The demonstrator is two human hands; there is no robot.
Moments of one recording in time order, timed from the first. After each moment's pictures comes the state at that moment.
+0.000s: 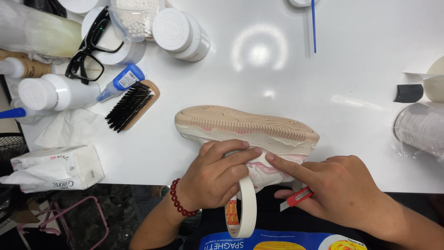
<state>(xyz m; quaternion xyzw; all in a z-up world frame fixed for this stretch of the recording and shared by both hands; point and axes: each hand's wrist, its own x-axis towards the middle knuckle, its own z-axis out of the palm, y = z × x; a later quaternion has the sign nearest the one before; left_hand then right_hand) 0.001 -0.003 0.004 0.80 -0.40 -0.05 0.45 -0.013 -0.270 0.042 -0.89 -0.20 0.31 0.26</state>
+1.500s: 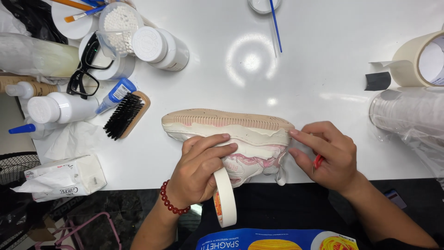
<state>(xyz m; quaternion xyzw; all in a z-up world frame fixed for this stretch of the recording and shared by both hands) -0.005 -0.013 0.008 0.80 -0.39 -0.03 0.45 -0.055 -0.318 -0.029 -0.88 -0.14 -0.11 0.44</state>
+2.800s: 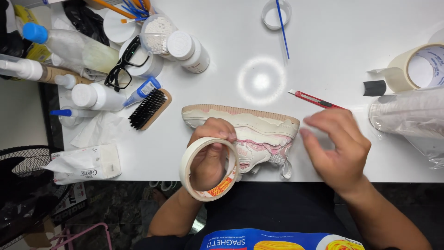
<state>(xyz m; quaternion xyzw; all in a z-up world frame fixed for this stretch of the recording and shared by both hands) -0.029 -0.045 0.013 0.52 -0.19 0.00 0.83 -0.060 -0.294 0.016 -0.87 -0.07 -0.19 0.44</state>
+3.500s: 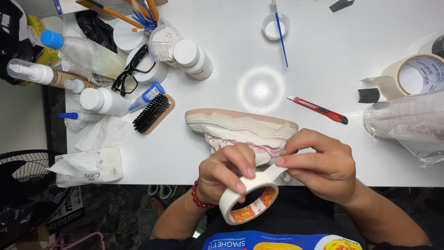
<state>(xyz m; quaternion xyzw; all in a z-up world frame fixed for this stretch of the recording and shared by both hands) -0.034 -0.045 0.023 0.42 -0.35 -0.06 0.84 -0.053 -0.282 0.054 -0.73 -0.24 -0.09 0.63</state>
